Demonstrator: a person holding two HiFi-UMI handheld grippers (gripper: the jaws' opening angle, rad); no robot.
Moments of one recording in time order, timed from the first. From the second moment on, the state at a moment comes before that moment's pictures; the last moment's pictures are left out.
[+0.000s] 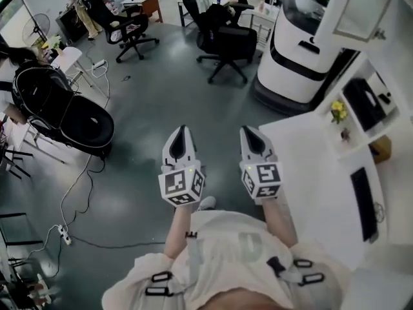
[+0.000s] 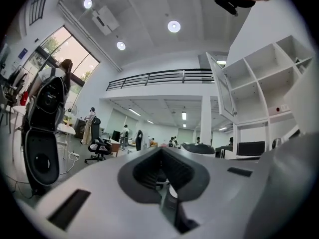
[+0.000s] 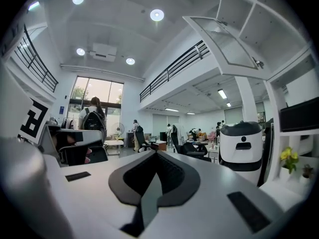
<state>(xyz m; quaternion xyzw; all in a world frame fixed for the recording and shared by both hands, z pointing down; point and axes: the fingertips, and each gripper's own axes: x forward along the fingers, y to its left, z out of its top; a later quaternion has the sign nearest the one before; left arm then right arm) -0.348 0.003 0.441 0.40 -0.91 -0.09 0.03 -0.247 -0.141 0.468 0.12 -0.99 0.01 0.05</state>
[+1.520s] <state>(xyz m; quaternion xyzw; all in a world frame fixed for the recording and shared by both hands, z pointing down) -0.188 -0.219 0.410 0.74 -0.67 -0.04 0.01 0.036 -0.234 0.456 0.59 -0.81 0.04 0.02</state>
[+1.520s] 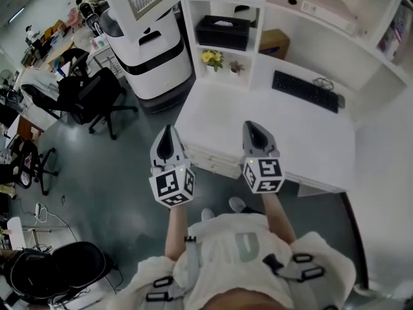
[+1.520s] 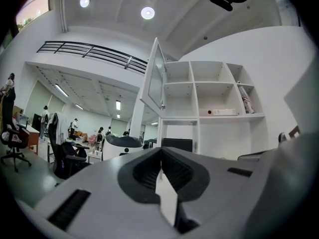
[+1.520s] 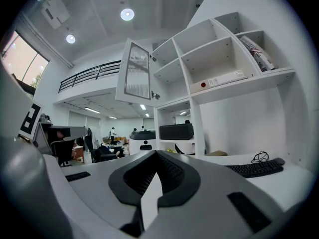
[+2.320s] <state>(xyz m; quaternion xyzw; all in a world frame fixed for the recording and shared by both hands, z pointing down) -0.199 -0.229 0.416 0.73 -0.68 -0.03 0.01 0.019 -0.252 0.472 0.55 -0.83 0.06 0.03</state>
